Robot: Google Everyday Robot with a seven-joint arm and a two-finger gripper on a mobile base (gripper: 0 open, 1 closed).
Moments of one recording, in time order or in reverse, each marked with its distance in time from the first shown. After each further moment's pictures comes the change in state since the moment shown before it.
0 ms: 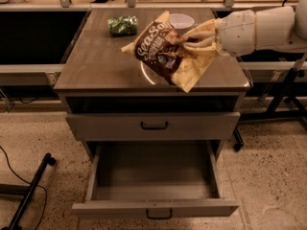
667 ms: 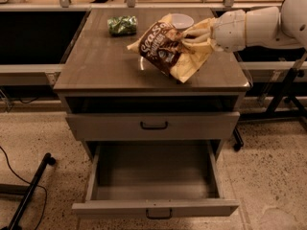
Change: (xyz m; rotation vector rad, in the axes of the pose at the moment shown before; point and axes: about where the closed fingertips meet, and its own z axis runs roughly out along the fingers) arm 0.045 -0.030 0.020 0.020 0.032 0.081
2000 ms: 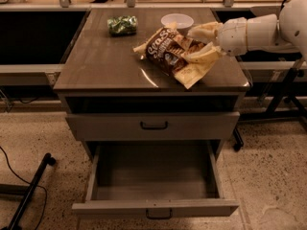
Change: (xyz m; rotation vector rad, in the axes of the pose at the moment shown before) arm 0.057 -0.010 -0.002 0.012 0.057 0.107
